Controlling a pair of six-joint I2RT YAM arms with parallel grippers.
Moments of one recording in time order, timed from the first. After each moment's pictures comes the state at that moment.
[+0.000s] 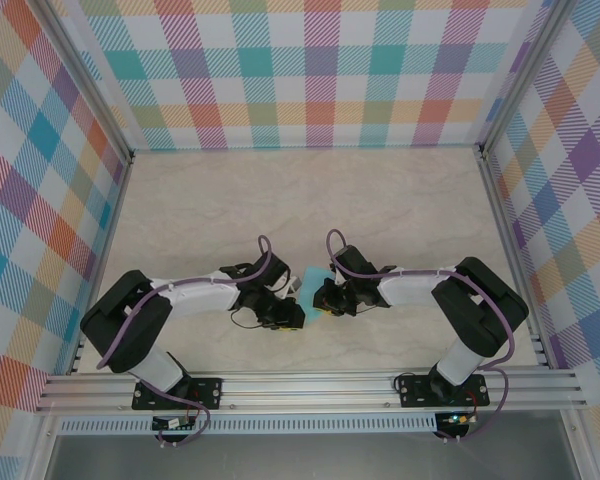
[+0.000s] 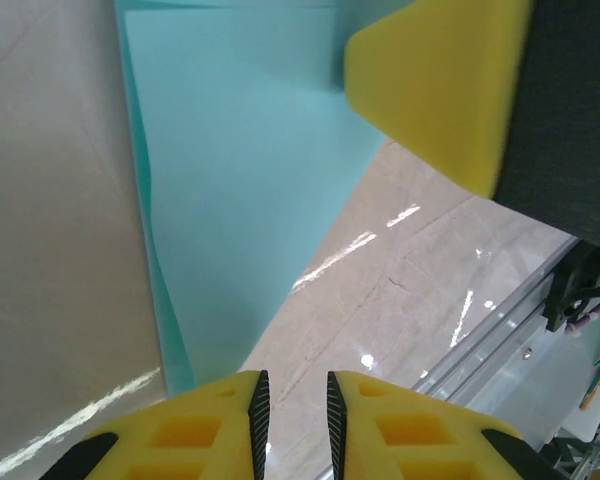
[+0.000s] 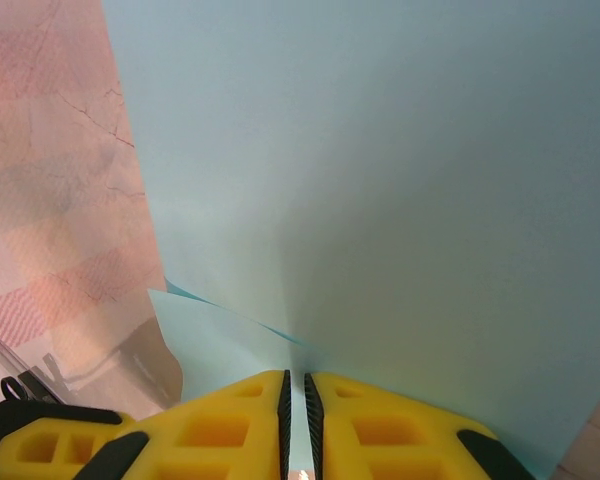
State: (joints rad) left arm -0.77 1.57 0.74 -0.36 0.56 -0.68; right arm 0.74 1.64 0.68 -0.07 -0.44 1.00
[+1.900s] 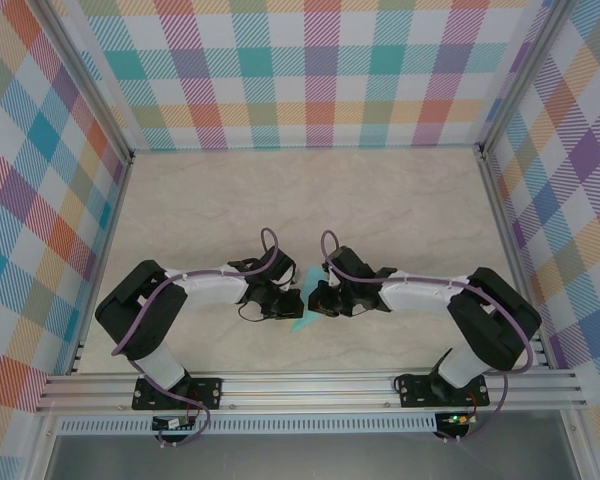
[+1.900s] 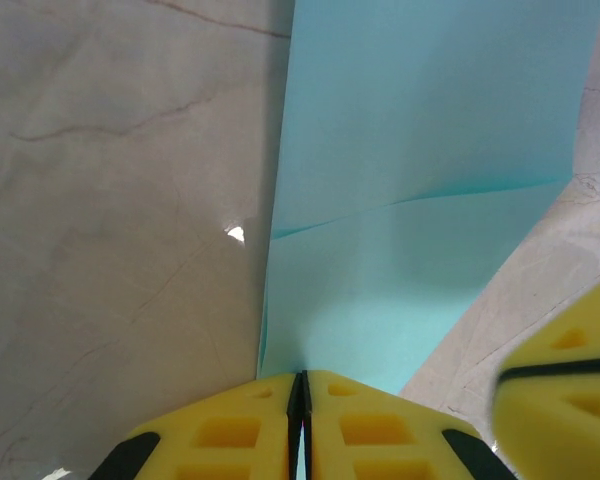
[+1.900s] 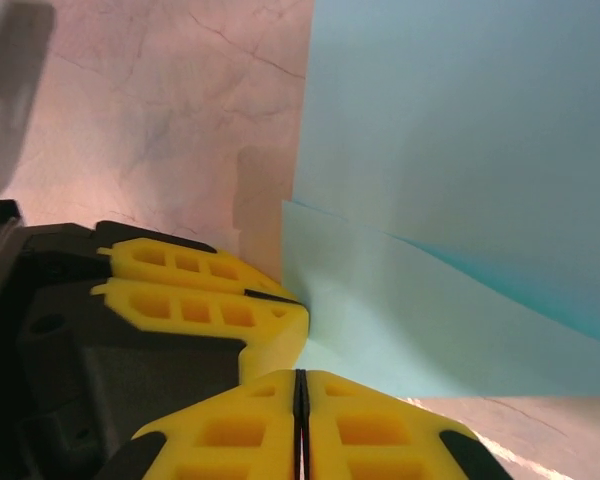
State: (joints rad) left arm -0.76 1.66 0.79 -0.32 0.41 -0.68; right arm 0.83 1.56 0.70 -0.12 -0.42 0.99
